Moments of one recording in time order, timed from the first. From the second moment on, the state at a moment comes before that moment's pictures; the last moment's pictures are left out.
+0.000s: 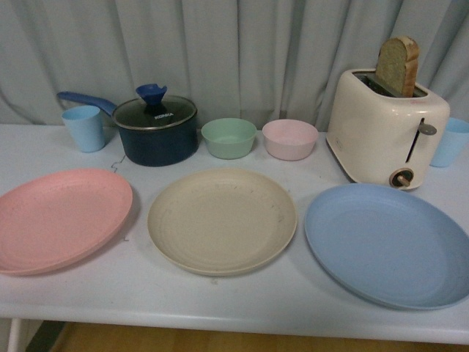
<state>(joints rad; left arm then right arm) 0.00 0.01 0.01 0.00 0.00 -0.01 0.00 0.00 0.01 0.00 0.00 0.00</state>
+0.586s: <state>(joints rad) 0.00 0.01 0.01 0.00 0.00 -0.01 0.00 0.00 0.01 0.00 0.00 0.00</state>
